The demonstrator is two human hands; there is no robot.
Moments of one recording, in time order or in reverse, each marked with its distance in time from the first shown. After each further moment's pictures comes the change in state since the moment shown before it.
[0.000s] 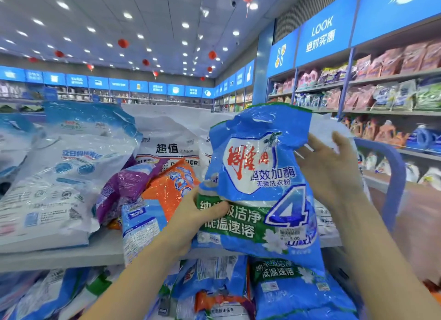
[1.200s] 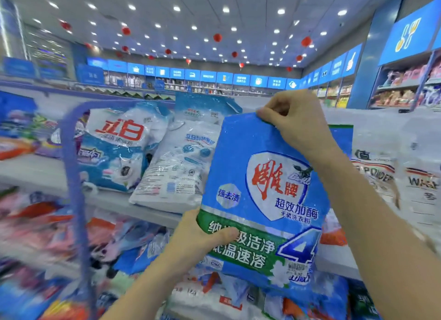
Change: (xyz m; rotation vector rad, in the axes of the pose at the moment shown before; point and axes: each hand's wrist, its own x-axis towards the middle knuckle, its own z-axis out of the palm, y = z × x) left_hand -0.115 0.031 -0.132 0.337 0.459 -0.086; right_hand 0.082 0.127 0.203 -1.226 -0.297 -0.504
